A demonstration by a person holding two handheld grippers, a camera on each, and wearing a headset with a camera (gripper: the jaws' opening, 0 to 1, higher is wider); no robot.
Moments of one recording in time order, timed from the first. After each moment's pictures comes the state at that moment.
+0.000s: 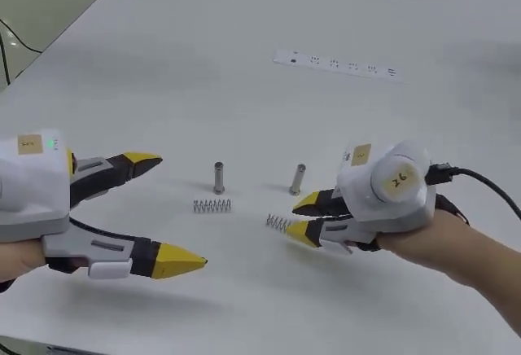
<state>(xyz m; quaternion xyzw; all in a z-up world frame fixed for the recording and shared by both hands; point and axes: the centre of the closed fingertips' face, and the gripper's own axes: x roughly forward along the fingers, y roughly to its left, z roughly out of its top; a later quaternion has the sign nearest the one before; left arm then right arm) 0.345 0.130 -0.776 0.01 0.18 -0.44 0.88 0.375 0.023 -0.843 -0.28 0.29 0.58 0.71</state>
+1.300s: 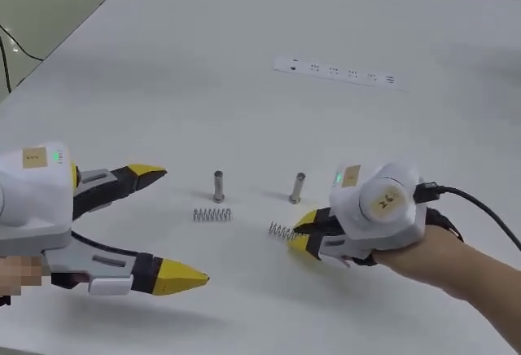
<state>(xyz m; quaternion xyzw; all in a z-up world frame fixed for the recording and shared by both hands) 0.342 0.124 -0.775 0.01 0.18 -0.45 0.88 0.375 0.015 -0.849 -0.30 0.29 0.58 0.70</state>
